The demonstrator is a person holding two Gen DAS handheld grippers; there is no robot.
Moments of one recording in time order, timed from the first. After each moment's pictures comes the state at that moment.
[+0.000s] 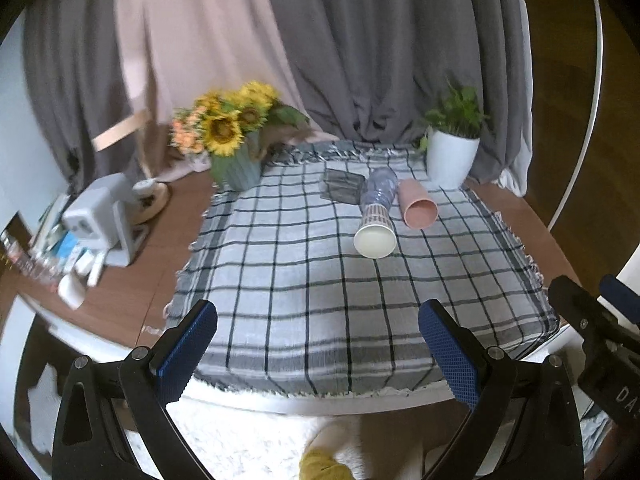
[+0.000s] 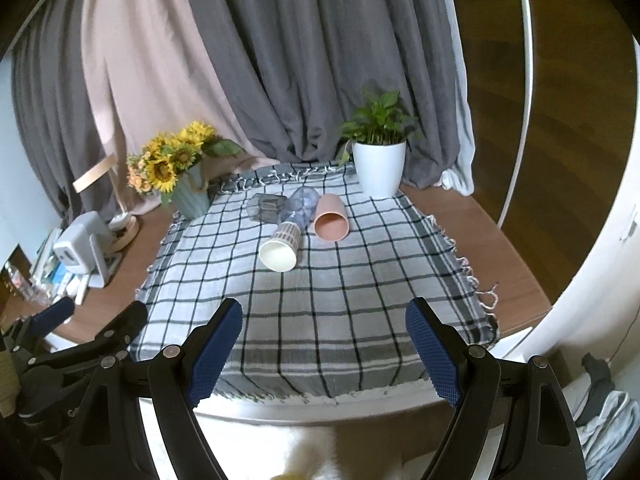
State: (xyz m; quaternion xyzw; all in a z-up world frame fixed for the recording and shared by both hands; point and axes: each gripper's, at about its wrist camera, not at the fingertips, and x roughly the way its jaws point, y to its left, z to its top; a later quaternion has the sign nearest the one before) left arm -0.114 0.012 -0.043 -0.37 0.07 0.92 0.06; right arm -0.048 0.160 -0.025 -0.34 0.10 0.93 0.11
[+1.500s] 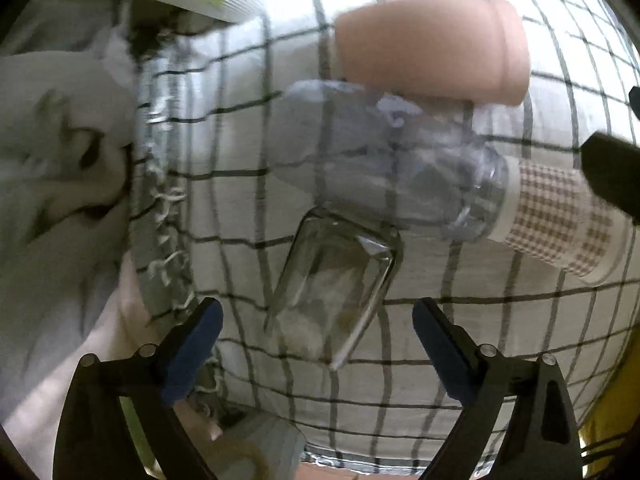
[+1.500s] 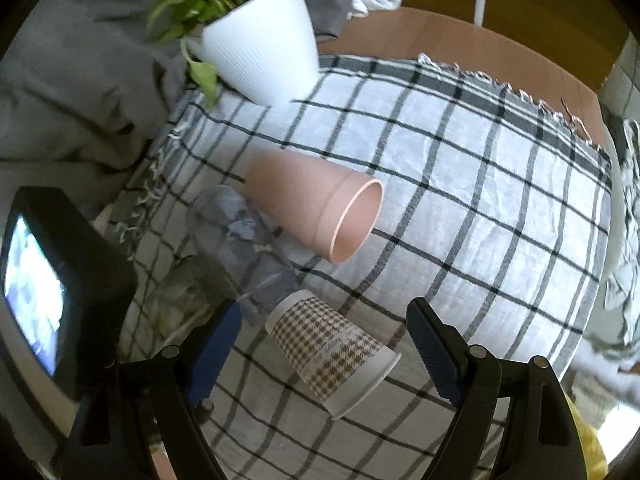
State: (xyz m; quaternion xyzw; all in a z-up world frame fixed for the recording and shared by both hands) left arm -0.503 0.191 -0.221 -0.40 0.66 0.49 0.39; right arm -0.381 0.208 -0.159 -0.44 0.46 0.66 0.39
